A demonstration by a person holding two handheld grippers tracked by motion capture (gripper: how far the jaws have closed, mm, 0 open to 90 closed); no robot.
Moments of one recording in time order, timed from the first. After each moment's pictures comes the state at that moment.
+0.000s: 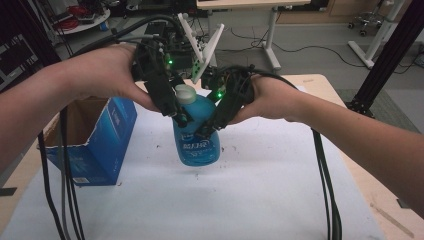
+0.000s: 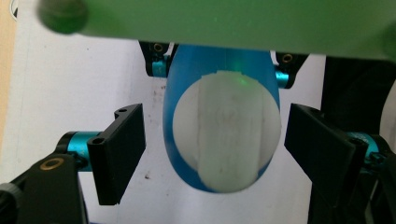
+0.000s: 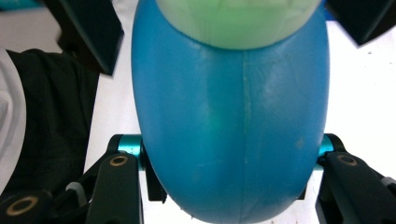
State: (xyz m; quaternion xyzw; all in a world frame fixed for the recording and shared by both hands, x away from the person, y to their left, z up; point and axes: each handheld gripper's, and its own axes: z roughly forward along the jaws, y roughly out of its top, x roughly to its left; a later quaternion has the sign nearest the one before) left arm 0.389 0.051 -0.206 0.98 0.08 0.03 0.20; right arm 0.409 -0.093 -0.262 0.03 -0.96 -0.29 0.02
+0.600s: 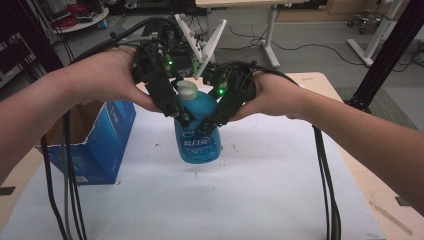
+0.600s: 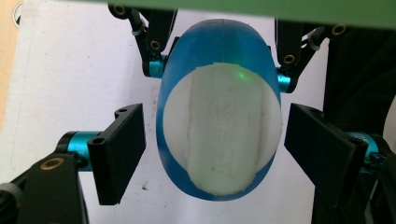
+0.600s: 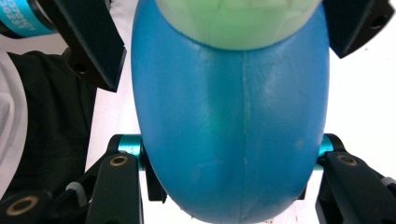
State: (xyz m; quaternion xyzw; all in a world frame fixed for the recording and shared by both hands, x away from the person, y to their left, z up) left arm 0.389 0.051 -0.211 0.97 0.08 0.04 0.21; right arm 0.412 -0.098 -0.261 0.02 -0.96 -0.29 0.02
